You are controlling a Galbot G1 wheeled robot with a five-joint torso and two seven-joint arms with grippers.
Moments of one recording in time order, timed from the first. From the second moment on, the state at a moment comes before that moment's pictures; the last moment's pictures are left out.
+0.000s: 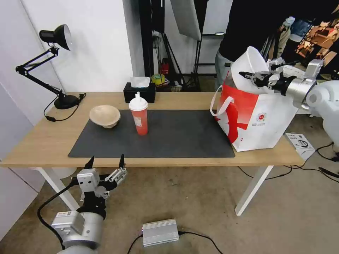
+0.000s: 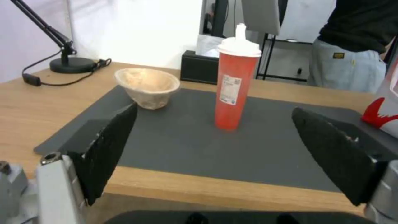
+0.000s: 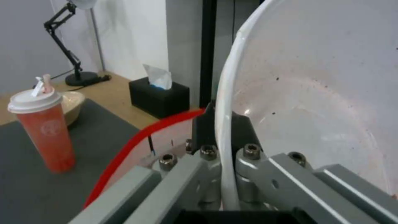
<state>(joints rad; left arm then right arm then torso) 1.75 -1.23 -0.40 -2.50 -0.28 0.16 -0.41 -0.14 0.64 -0.12 1.23 1.02 -0.27 -0.62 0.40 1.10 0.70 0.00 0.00</state>
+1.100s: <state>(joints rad) 1.76 -1.23 -0.39 -2.50 -0.24 0.14 -0.41 -0.16 0.64 -0.11 1.24 0.94 -0.25 -0.51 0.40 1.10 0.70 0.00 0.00</state>
